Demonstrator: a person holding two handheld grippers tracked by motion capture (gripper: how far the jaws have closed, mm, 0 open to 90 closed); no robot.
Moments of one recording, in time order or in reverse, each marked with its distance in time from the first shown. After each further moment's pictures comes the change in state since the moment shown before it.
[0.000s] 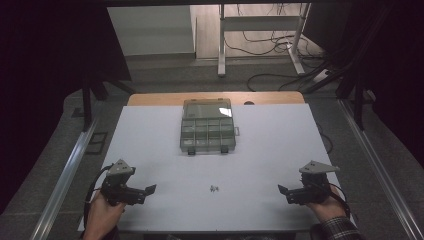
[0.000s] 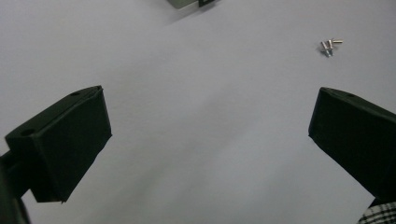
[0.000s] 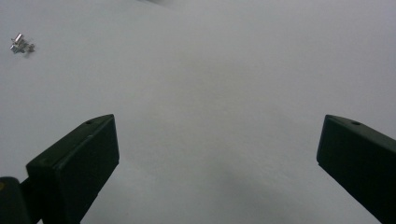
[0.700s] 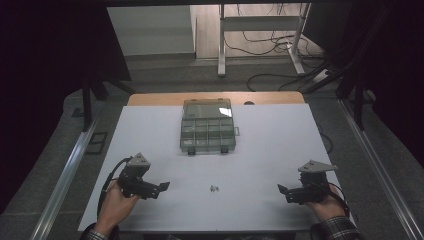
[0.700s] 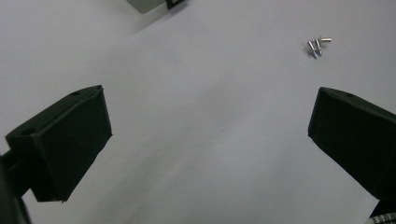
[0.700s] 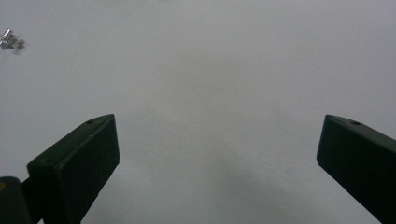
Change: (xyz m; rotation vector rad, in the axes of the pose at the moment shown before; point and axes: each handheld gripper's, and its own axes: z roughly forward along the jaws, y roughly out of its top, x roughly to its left) left arm -0.015 0.030 0.031 0.100 -0.049 0.071; right arm -0.001 0.001 0.003 0.019 -0.013 0.009
